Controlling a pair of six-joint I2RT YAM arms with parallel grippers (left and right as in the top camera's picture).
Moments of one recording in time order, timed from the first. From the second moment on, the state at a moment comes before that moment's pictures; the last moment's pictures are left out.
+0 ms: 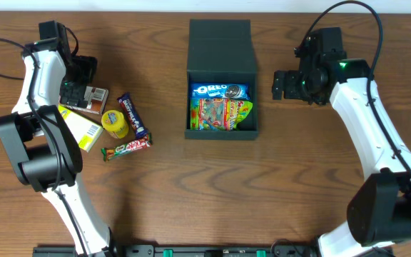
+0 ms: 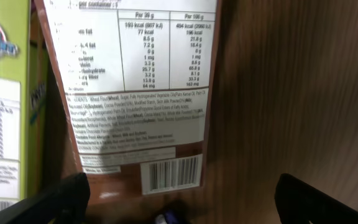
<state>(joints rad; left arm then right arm) 0.23 2.17 1.77 -0.96 0.10 -1.19 0.10 1.75 1.46 -0.88 -0.08 0.18</state>
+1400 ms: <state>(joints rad) 0.23 2.52 2.29 -1.40 -0.03 -1.11 0.10 1.75 1.46 -0.87 -0.08 0.19</state>
